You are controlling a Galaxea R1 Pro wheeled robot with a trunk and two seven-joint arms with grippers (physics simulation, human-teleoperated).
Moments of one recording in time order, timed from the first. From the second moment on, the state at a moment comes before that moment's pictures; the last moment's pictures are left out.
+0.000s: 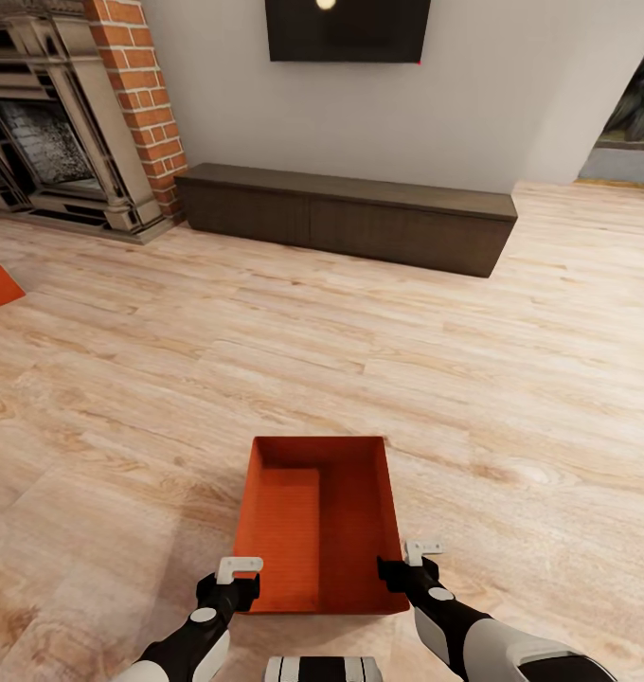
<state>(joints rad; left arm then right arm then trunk) -0.56 -0.09 -0.15 -0.22 0.09 -0.13 0.16 -0.71 0.09 0.08 0.01 -0.07 -0.25 -0.05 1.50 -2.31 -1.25</state>
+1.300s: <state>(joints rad) -0.56 -0.08 -0.15 -0.22 0.17 -0.14 0.16 -0.71 0.09 0.08 0.01 -0.07 -0.25 -0.05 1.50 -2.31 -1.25</state>
